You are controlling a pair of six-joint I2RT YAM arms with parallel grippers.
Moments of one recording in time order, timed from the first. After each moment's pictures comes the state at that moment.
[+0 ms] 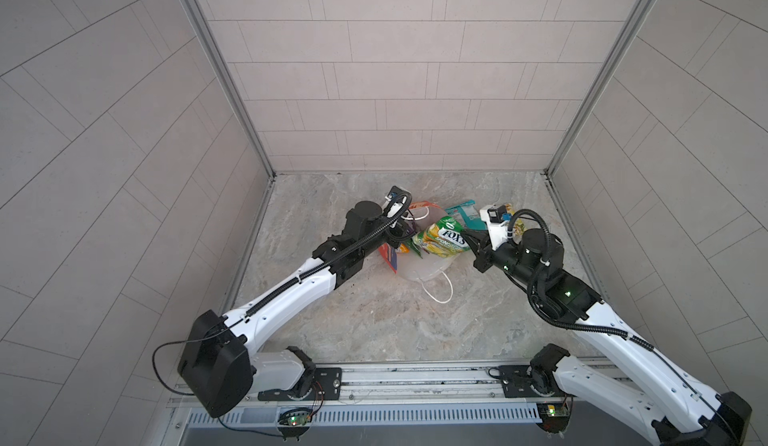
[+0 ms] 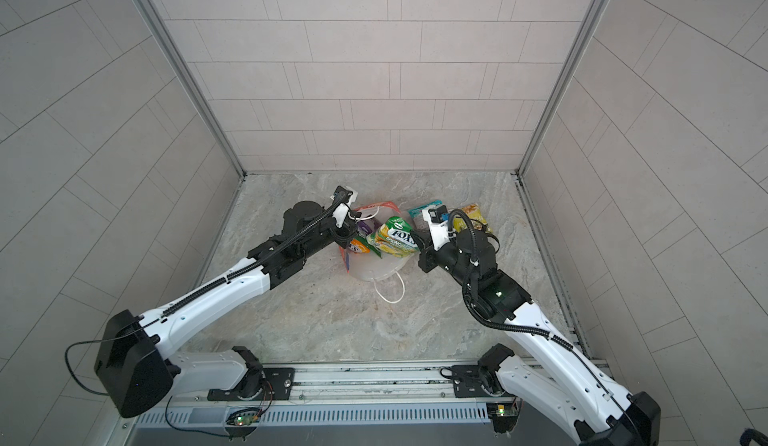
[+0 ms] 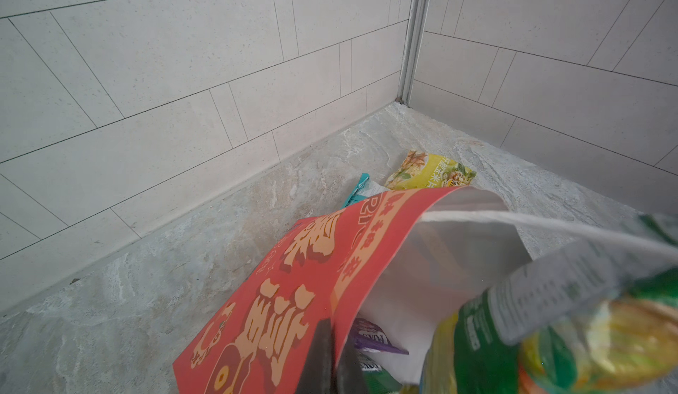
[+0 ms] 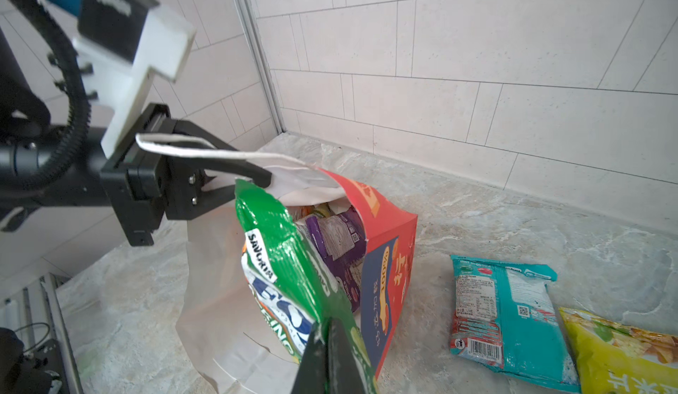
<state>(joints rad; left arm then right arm) -0.65 1.29 0.99 -0.02 -0.01 0.06 0.49 0.83 0.78 -0.15 -0.17 0.15</state>
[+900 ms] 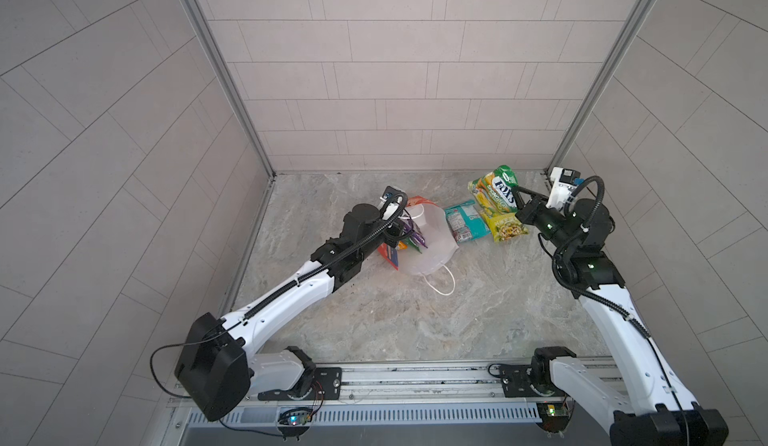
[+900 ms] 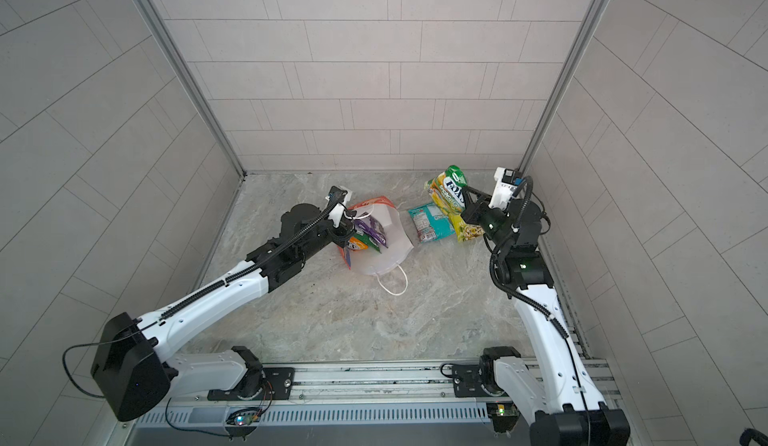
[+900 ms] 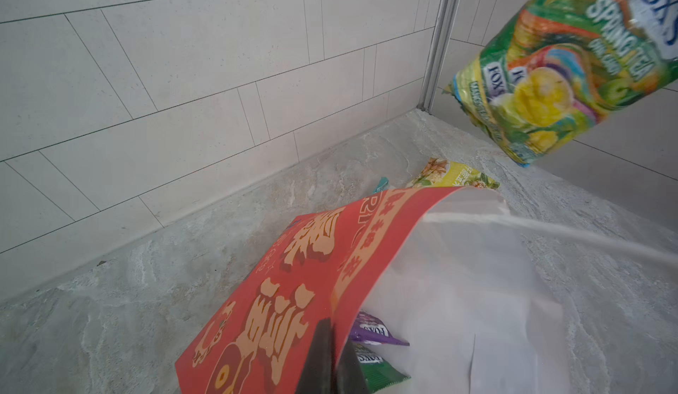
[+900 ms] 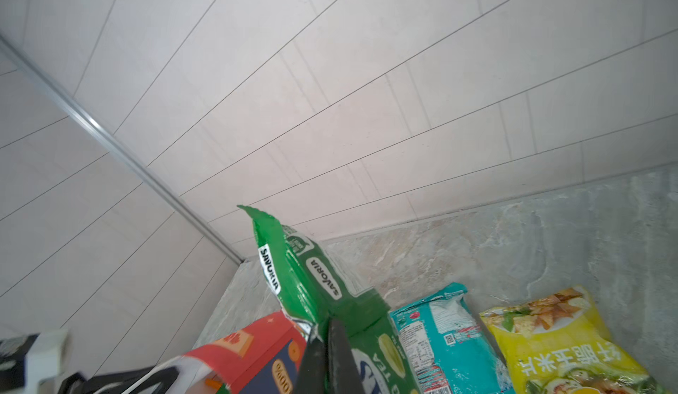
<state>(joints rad) -0.65 1.27 0.95 0.02 -0.07 0.03 -0.04 0.97 0.89 0.01 -0.32 0.56</state>
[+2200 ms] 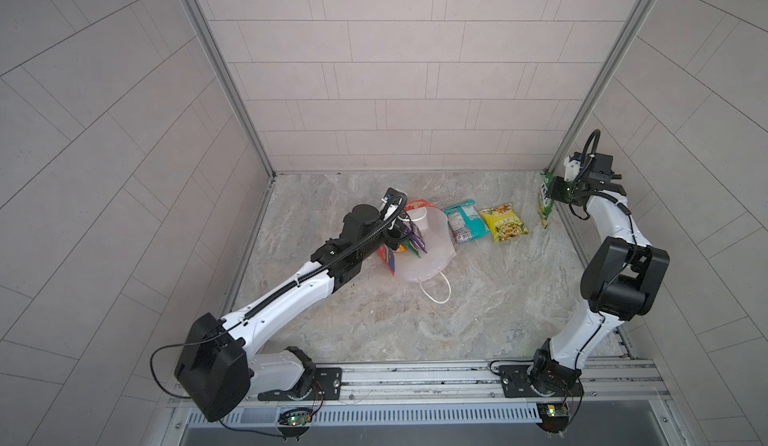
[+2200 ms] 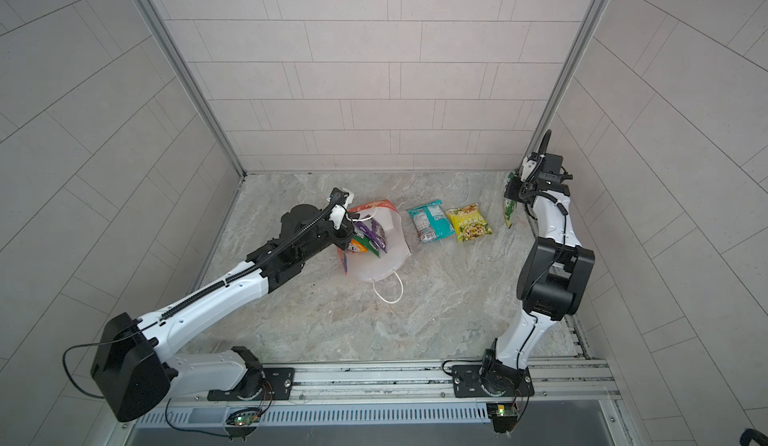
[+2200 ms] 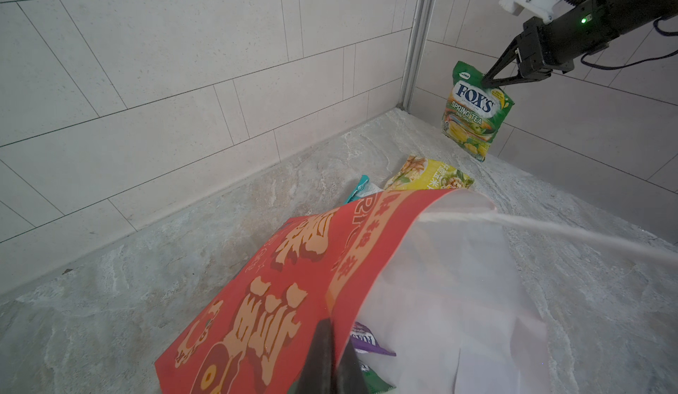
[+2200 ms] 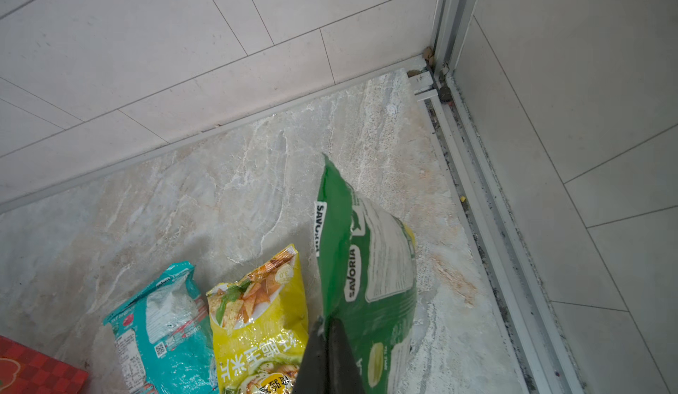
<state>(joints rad) -0.64 1.27 0.95 0.02 0.01 0.02 -0.40 1.82 1.61 -0.58 -0.28 0.03</state>
